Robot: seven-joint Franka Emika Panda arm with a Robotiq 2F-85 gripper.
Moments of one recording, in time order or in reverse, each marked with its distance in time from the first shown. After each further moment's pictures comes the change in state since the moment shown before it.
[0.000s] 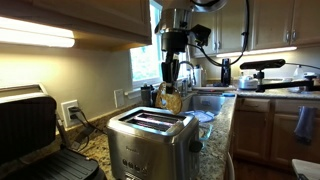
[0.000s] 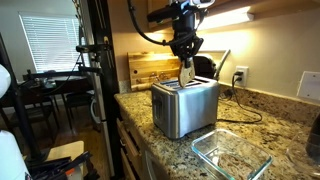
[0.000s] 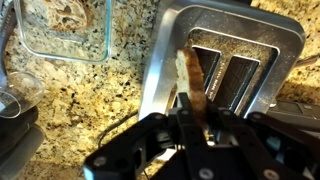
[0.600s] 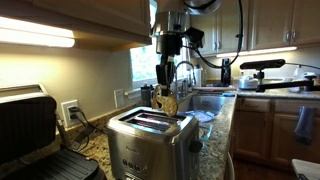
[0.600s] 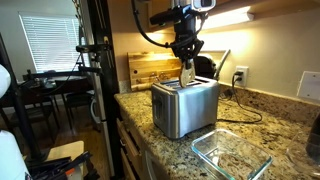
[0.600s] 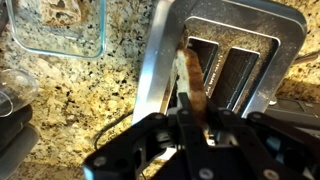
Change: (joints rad) arm 0.002 0.047 0.014 0.037 0.000 0.000 0.019
